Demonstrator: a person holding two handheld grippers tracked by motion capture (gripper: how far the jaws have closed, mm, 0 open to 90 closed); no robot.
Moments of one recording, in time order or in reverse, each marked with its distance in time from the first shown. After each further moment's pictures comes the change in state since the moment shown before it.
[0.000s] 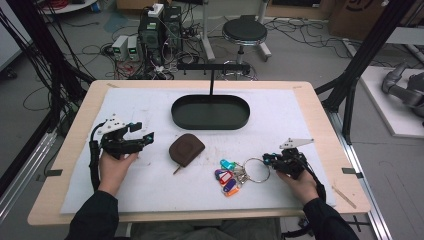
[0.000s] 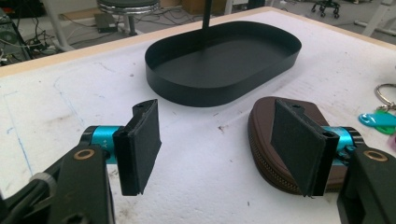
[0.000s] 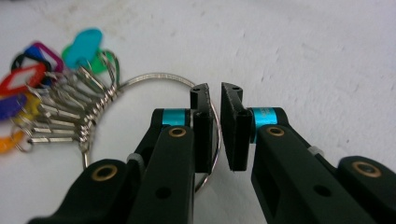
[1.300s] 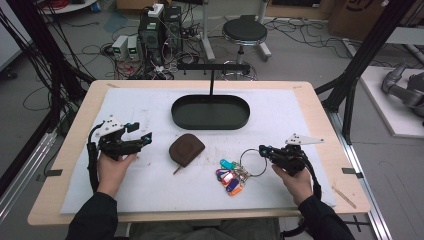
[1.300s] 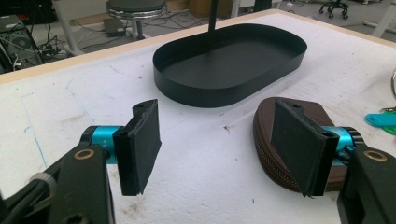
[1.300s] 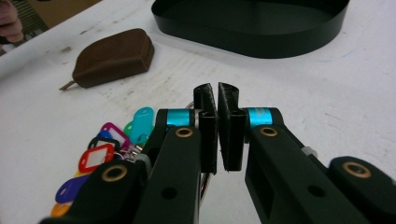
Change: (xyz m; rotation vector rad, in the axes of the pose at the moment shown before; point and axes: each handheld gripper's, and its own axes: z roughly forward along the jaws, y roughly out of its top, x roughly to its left) left arm -0.002 -0.001 -0.006 -0.009 0.026 0.017; right arm 0.010 0.013 -0.013 -0.252 0.112 0.095
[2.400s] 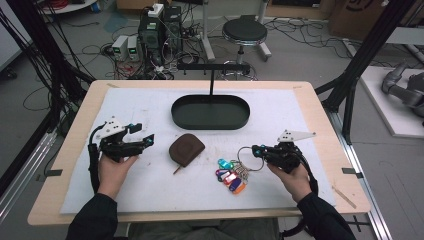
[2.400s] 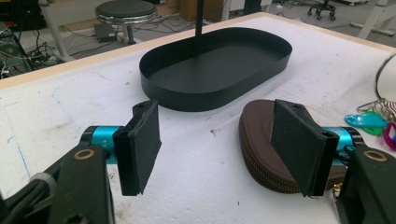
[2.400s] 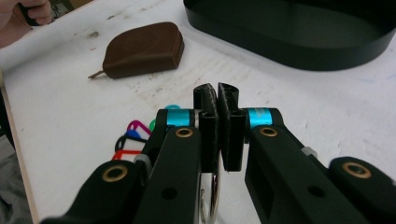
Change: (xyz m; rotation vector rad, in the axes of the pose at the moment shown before) left arm -0.008 0.001 -0.002 -0.012 -0.035 0.015; right arm 0.015 0.022 0.006 0.061 0.071 -0.091
